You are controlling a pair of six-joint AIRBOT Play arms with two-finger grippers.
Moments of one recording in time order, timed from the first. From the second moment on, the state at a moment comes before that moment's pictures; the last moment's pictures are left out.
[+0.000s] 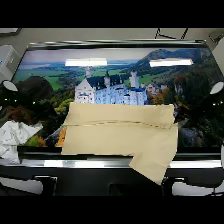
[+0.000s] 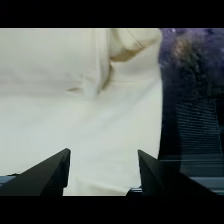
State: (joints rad) left arm 0.27 -1.64 1.37 1.11 -1.63 -1.37; right arm -0.37 -1.51 1.30 -1.34 1.63 1.55
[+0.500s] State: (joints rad) left arm 0.30 -1.37 0.68 1.07 -1.43 -1.23; right arm -0.59 -1.24 0.96 -1.39 1.61 1.54
